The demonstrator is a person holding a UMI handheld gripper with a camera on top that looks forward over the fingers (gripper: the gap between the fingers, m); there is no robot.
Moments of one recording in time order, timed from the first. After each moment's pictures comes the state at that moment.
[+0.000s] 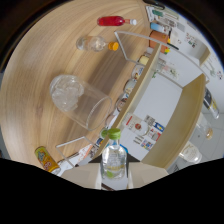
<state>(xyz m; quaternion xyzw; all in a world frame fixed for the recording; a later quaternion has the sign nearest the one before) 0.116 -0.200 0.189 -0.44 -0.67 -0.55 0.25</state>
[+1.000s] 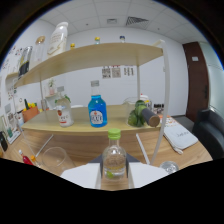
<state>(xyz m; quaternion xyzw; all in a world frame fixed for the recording) 0.159 -0.198 0.119 -0.82 0.02 0.02 0.57</state>
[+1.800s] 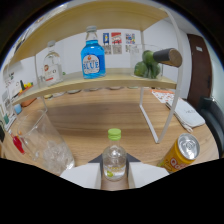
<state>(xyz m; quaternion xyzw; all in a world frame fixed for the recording) 0.154 -0.206 0.020 -0.88 0.01 0.02 0.47</state>
